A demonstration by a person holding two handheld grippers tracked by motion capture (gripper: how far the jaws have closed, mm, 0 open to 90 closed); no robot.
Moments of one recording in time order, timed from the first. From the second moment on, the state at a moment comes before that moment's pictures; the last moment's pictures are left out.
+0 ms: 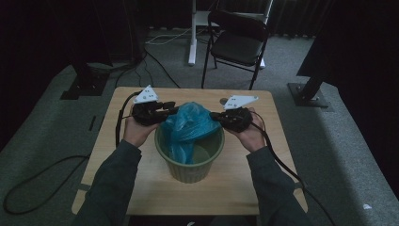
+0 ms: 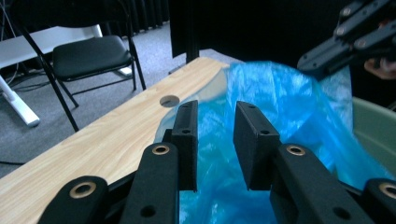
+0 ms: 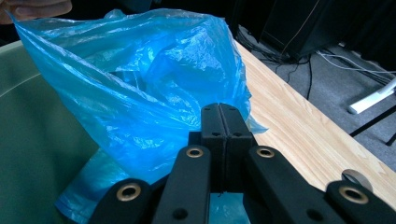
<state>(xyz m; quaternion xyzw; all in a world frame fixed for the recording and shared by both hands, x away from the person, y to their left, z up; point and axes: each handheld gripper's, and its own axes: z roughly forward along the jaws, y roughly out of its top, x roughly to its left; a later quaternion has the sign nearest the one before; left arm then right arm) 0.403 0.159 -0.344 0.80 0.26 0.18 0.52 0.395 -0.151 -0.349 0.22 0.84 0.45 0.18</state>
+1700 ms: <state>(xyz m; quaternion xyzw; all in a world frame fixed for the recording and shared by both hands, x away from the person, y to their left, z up) 0.367 0.195 -0.365 0.81 0.27 0.16 0.49 0.368 -0.178 -0.348 0.21 0.83 0.47 0.21</state>
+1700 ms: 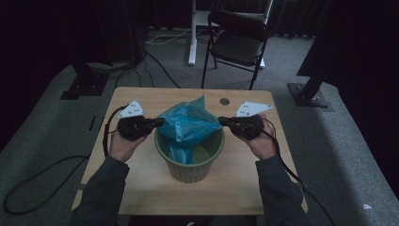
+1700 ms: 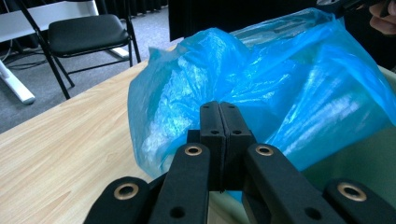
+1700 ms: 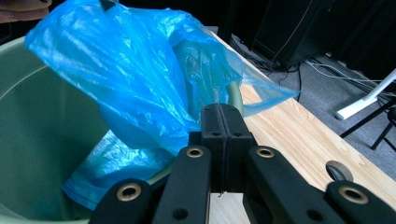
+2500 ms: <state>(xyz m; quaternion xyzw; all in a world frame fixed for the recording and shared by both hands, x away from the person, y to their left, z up) 0.378 0.182 -0.344 0.80 0.26 0.17 0.51 0.357 -0.171 -0.349 0.19 0.84 0.46 0.21</state>
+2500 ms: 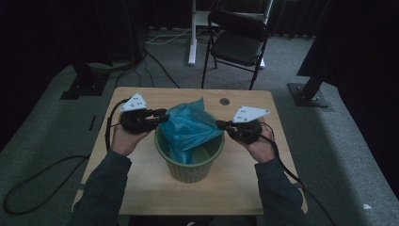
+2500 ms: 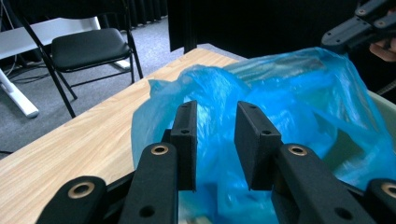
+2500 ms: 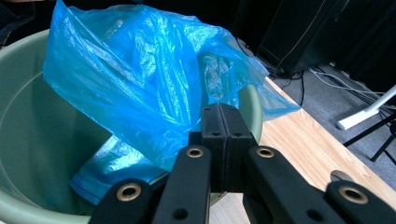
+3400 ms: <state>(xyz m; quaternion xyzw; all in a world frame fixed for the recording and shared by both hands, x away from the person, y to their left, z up) 0.415 0.133 -0.344 0.83 0.29 0.13 0.46 0.354 -0.164 -0.345 0.17 0.84 0.47 0.22</state>
